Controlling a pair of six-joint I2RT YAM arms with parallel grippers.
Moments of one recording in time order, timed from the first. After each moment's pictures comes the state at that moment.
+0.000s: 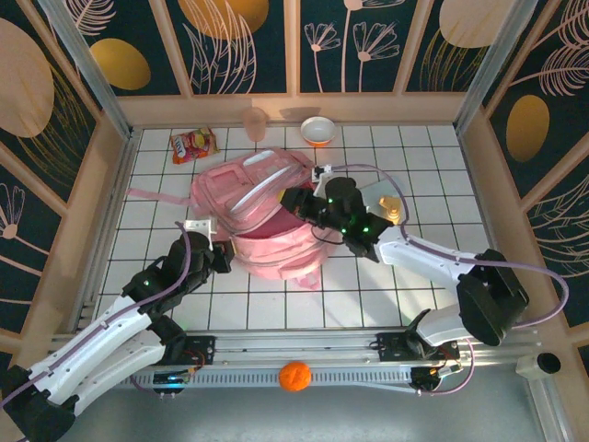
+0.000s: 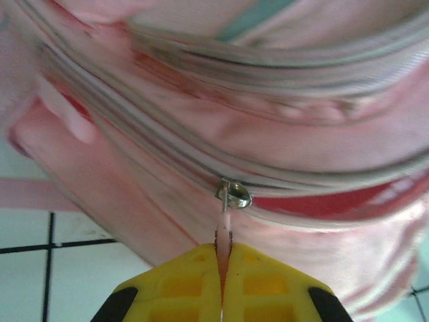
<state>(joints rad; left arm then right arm) -0.68 0.68 0.53 -0.46 -0.17 -0.67 0.78 1.39 0.88 0.26 -0.26 1.10</state>
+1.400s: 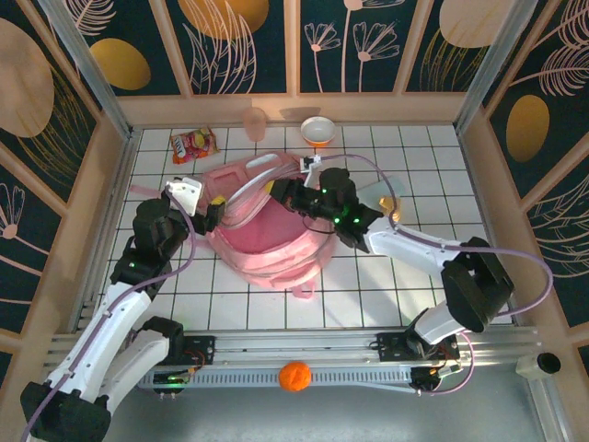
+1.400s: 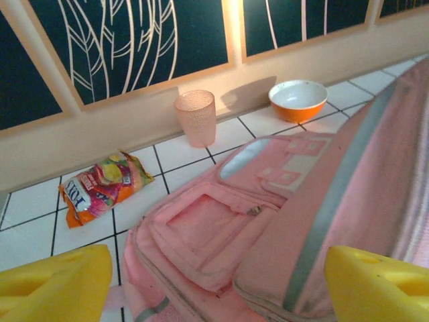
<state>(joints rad) -0.30 0.79 0.65 -0.13 0.03 0.14 0.80 1.52 0.97 0.40 -0.29 1.13</state>
